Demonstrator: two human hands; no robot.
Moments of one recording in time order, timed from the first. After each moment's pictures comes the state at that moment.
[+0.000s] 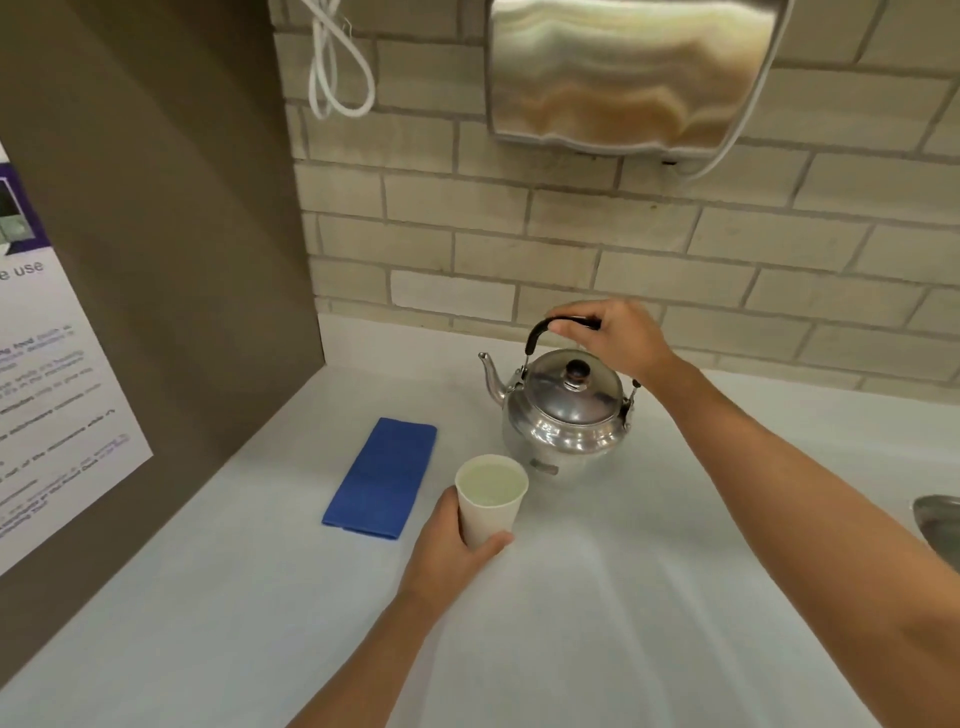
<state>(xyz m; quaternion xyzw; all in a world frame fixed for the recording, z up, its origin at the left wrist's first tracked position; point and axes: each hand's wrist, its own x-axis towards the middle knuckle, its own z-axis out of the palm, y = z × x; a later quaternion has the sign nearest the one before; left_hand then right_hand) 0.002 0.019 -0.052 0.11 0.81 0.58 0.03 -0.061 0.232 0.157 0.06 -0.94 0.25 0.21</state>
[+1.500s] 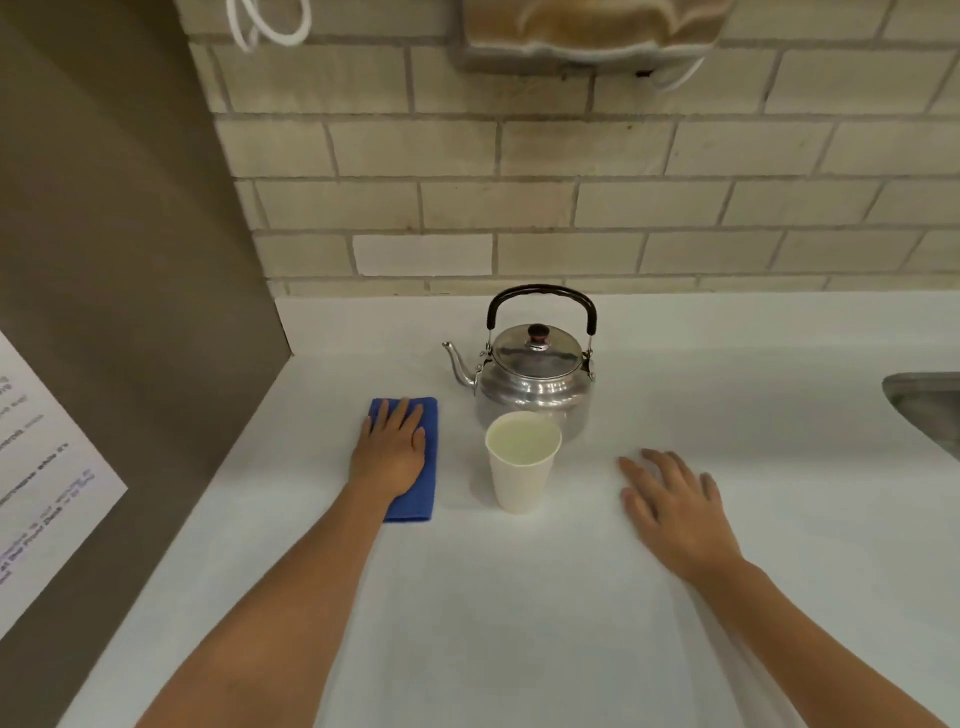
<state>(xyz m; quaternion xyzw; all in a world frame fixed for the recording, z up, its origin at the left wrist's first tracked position) -0.126 -0.050 -0.043 0.21 0.97 0.12 0.05 0.080 0.218 -0.060 -0.18 -0.97 0.08 0.12</state>
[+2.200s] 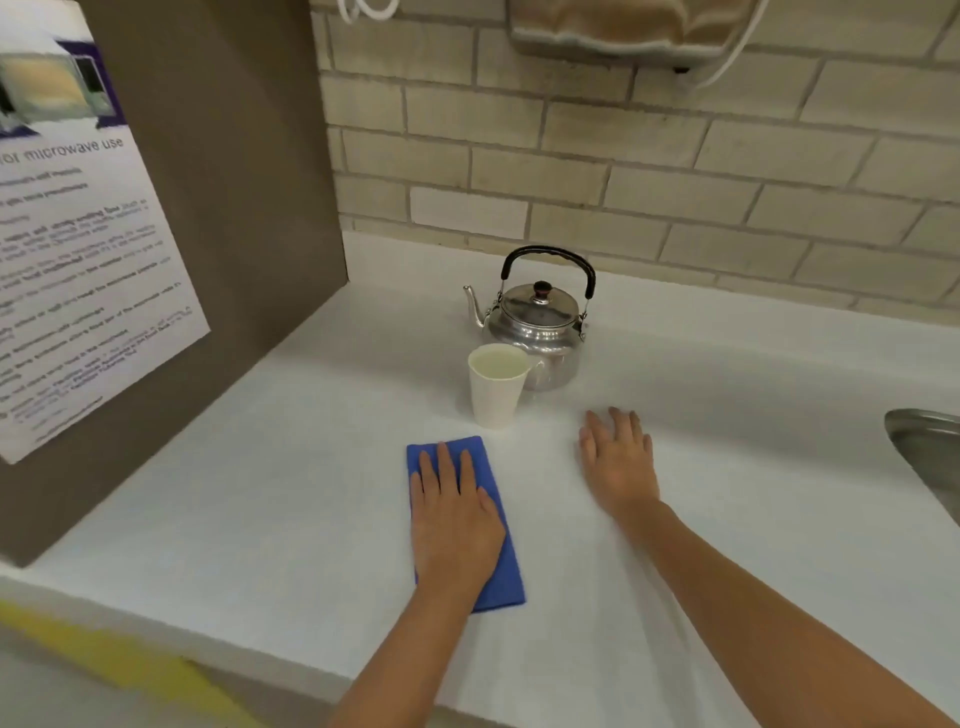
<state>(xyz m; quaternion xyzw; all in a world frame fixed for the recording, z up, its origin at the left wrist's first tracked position) 0.136 0.016 -0.054 0.04 0.99 0.14 -0.03 0.093 0.212 -0.045 -0.13 -0.98 0.14 0.09</state>
